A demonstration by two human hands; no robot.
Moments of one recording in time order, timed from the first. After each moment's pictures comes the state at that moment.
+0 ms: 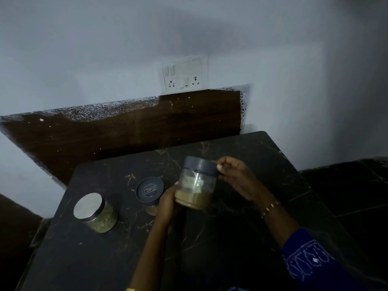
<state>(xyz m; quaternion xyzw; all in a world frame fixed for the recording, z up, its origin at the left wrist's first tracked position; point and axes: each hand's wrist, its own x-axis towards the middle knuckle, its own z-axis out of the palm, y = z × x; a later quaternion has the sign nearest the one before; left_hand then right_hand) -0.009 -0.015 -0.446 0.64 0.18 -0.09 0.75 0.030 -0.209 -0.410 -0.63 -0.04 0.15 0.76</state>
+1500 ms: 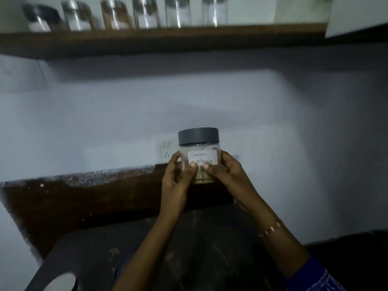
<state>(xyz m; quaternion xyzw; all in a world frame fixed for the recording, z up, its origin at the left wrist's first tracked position) 0.040 -0.098 -0.257 0.64 -0.12 0.16 0.74 0.052 -0.231 -0.245 -0.69 -0.16 -0.07 0.70</state>
